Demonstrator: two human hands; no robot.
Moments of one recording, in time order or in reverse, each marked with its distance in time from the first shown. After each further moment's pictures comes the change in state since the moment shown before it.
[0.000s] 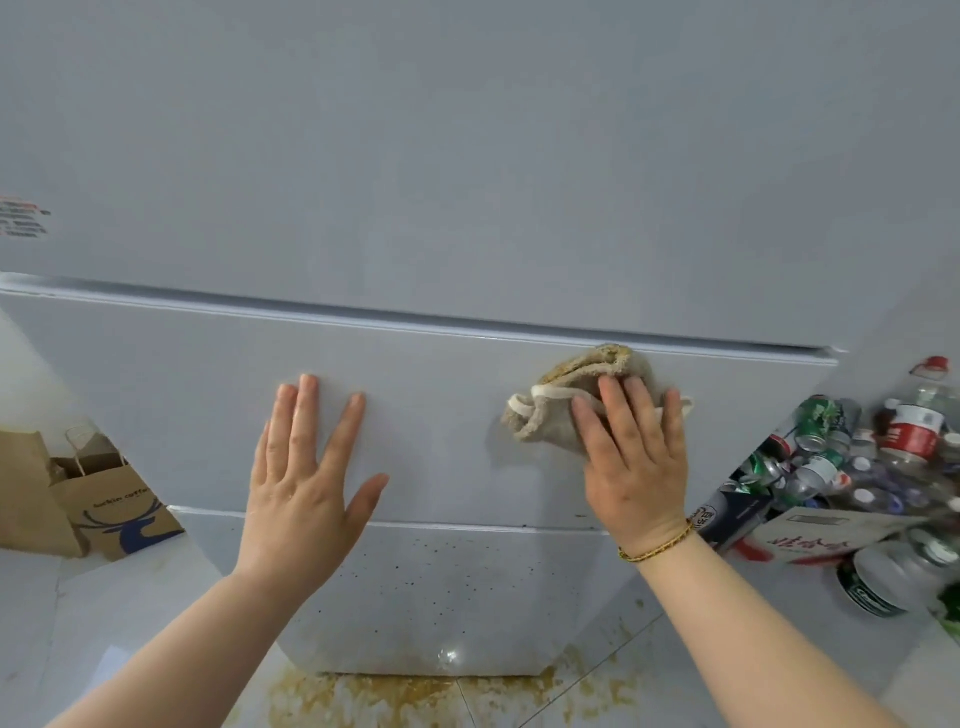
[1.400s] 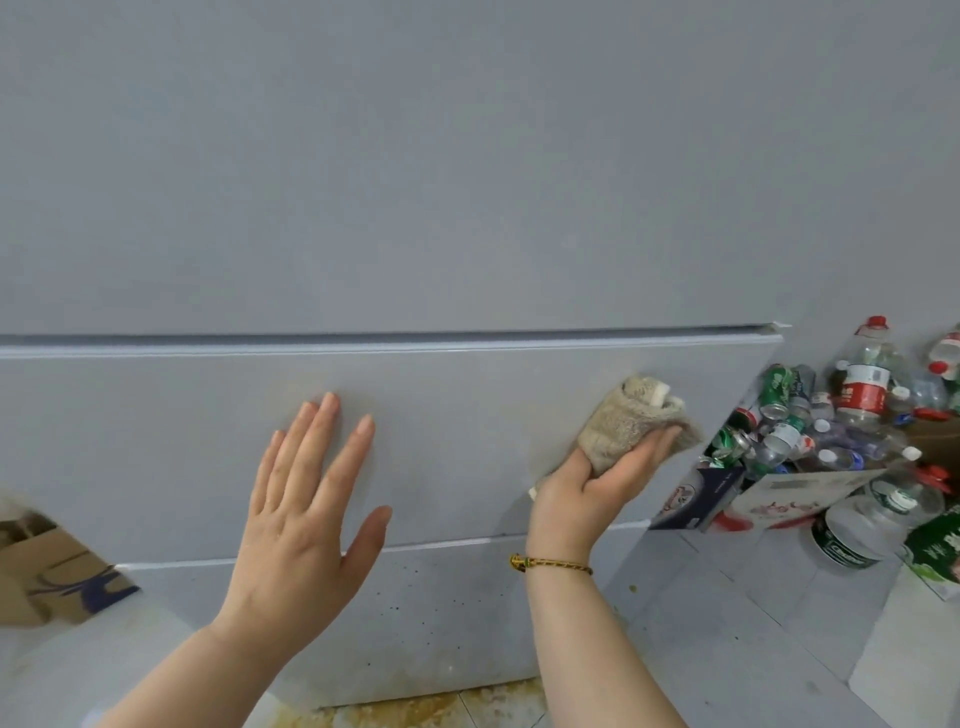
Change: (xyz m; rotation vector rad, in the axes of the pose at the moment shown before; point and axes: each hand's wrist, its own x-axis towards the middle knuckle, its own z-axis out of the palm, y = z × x) left_hand 0.013 0.025 -0.016 -0.246 -0.033 0.267; right_hand 0.008 -0.068 0.005 0.486 0.259 1.508
